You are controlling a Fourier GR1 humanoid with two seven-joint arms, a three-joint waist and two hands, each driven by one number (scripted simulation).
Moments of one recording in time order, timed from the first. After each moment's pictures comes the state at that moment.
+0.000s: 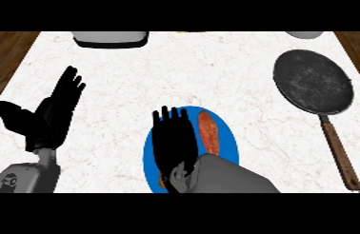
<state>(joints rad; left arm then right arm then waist) -0.15 0.30 -0.04 -1.58 0.24 0.19 0.19 -0.72 -0.03 0.86 -1.49 0.51 0.40 1.15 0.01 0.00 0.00</state>
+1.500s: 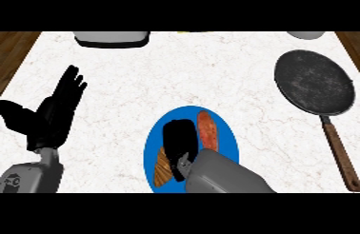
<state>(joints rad) -0.16 0.24 0.00 -1.60 0.18 0.14 0.22 -0.68 -0.01 0.92 -1.17 0.57 0.23 0.95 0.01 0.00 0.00</state>
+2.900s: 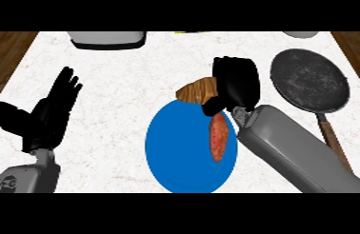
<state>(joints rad) -0.15 0.22 0.05 -1.60 0.15 0.11 0.23 -0.79 -0.34 0.68 -1.38 0.83 0.06 0.93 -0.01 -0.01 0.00</state>
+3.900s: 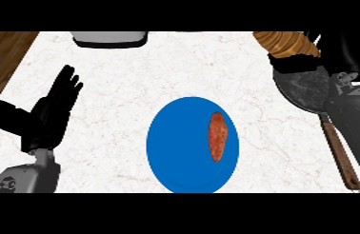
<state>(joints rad) -0.15 0.21 0.06 -1.63 0.14 0.10 0.27 -0.68 -0.56 0.22 -1.43 0.86 0.01 0.70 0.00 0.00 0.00</state>
